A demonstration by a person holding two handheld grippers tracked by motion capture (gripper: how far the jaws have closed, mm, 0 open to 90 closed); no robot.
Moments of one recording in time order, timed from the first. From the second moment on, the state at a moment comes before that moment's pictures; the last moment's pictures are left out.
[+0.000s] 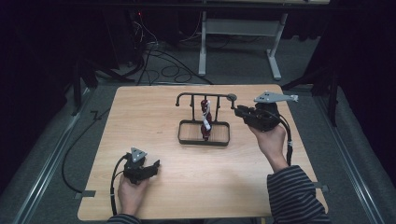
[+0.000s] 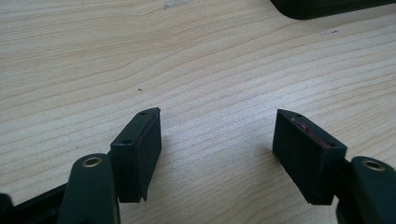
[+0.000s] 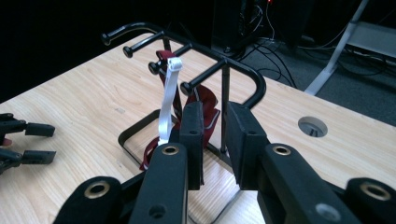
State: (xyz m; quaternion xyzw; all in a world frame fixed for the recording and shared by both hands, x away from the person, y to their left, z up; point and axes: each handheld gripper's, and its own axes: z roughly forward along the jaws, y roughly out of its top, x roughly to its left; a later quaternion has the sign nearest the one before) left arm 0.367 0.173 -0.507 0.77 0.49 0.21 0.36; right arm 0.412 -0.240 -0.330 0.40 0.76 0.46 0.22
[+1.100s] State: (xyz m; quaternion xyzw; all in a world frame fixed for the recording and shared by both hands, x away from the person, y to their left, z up) left arm 0.367 0.173 -0.507 0.77 0.49 0.21 0.35; right arm 0.380 -0.287 -0.373 0.46 0.73 0.45 0.21
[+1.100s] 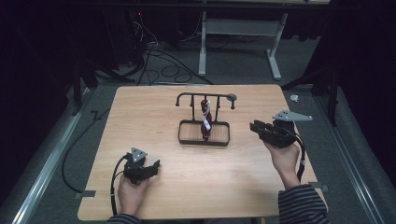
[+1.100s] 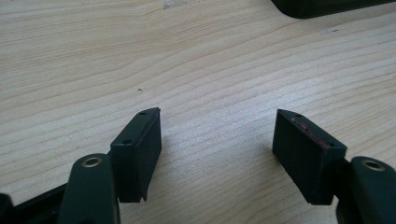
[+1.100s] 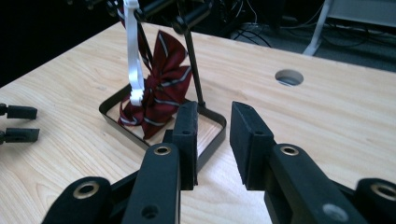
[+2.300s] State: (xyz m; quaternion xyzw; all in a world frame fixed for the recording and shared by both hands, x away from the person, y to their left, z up) left arm 0.367 0.172 -0.507 0.77 0.49 0.21 0.35; right arm 0.354 -0.318 -0.444 0.52 0.72 0.43 0.18
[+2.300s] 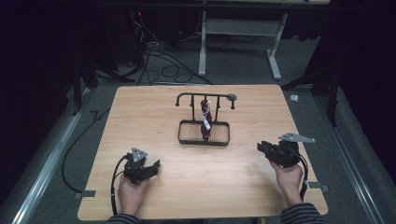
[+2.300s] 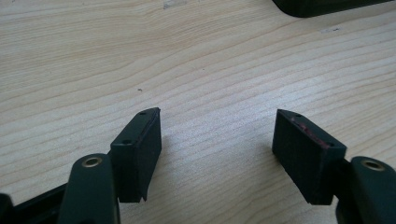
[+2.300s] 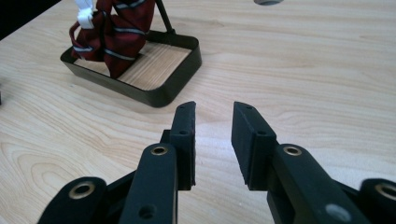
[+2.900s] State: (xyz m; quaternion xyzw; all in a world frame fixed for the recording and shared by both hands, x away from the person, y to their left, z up) left arm 0.367 0.172 -0.507 0.77 0.49 0.21 0.35; right arm 0.346 -0.320 -0.469 0.54 0.71 0.42 0.16
